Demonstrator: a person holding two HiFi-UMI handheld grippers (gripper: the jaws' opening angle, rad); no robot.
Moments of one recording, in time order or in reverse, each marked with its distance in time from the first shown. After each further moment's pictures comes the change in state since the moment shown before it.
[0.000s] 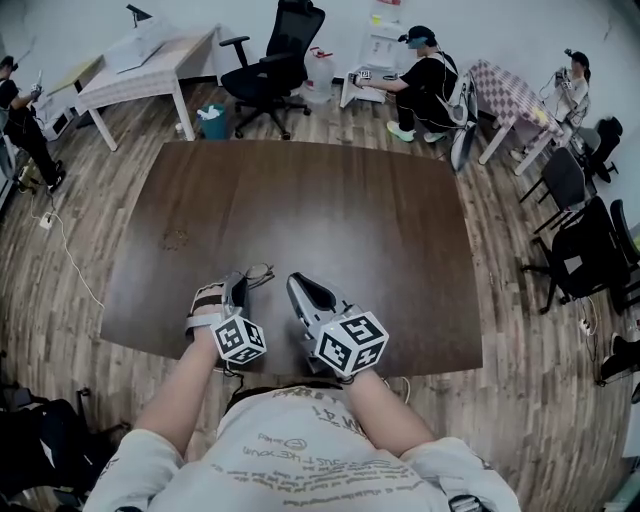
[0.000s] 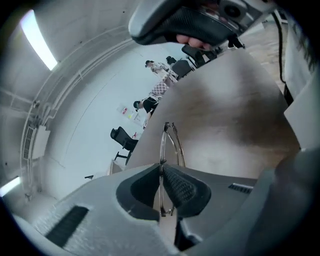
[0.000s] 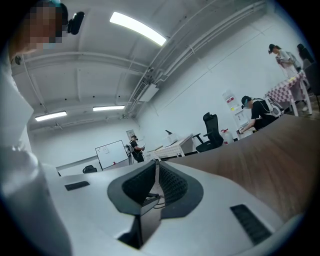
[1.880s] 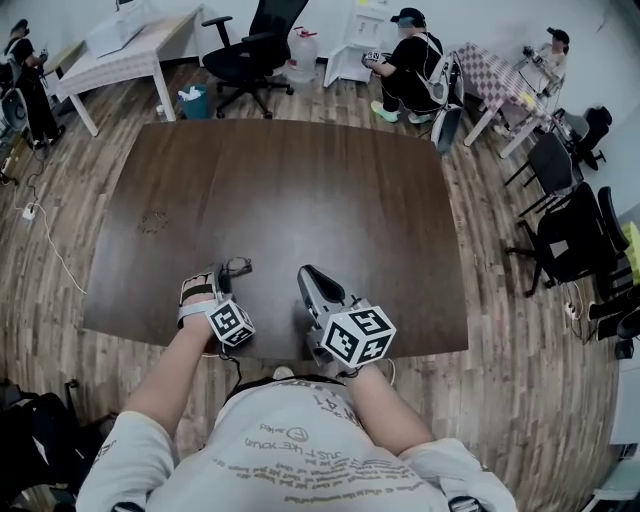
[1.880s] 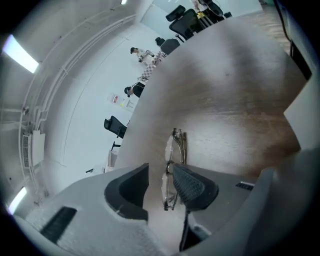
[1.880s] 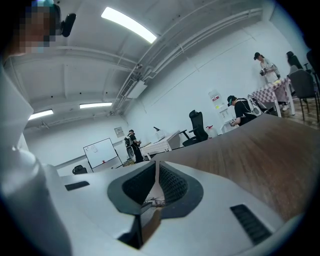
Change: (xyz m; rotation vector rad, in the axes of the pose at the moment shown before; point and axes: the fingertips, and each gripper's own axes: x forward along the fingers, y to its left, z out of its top) left arm 0.046 -0.063 -0.046 0.086 0.179 -0.033; right arm -0.047 -0.044 -0.014 0.049 0.042 -0.140
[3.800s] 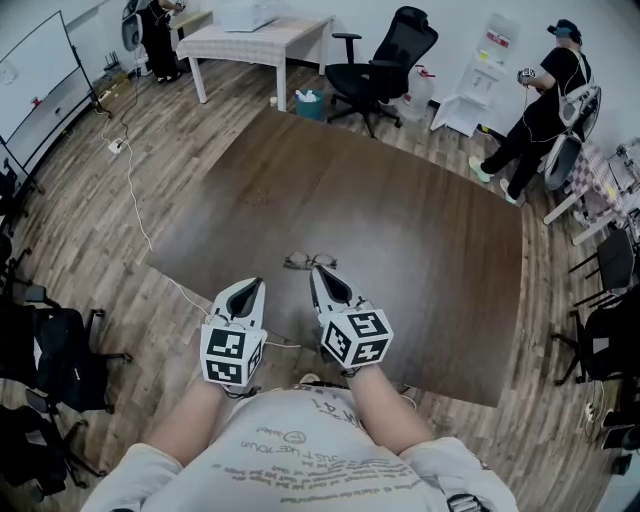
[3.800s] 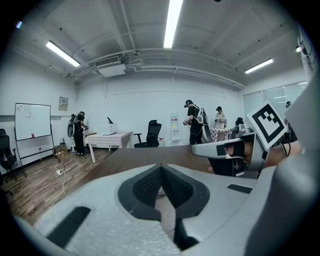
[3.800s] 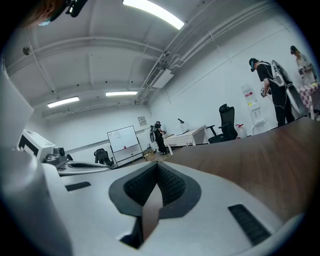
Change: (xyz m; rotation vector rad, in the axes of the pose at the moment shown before) left arm -0.247 0.097 -0.058 -1.184 -0.361 0.081; right arm 0.062 0.147 -0.058 -0.173 0.101 0.246
